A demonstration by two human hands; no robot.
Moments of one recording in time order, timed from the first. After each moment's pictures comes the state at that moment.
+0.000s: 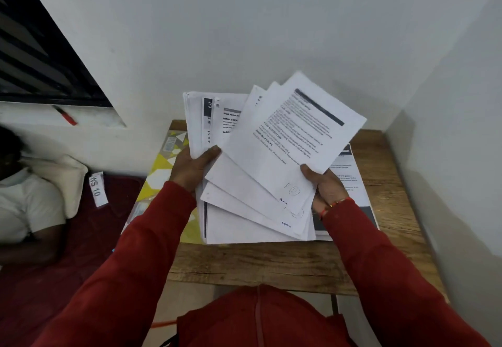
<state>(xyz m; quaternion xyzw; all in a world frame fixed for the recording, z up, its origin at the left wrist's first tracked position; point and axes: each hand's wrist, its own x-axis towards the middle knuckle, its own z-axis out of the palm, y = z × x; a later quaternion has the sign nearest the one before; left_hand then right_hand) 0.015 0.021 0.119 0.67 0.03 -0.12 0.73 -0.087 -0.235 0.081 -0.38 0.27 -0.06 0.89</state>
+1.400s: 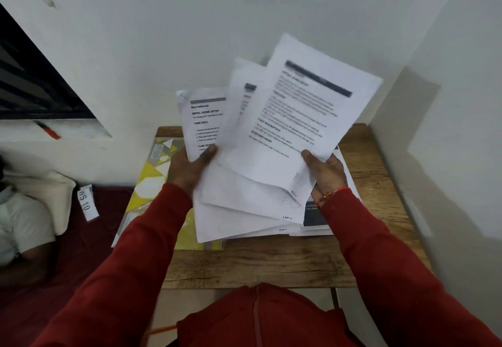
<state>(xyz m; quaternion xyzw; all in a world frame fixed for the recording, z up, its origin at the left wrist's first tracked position) 0.011 0.001 0.121 0.69 -0.02 -0.10 0.72 -0.091 -0.249 0.095 -0.41 0.27 -0.19 0.85</state>
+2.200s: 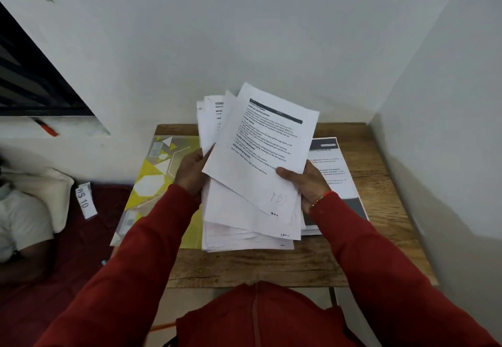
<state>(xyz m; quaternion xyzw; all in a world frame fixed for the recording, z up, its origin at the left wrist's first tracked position) 0.000 -0.011 0.128 0.66 0.02 -0.20 0.73 -0.088 -0.230 0.075 -0.50 0.24 -0.04 0.83</state>
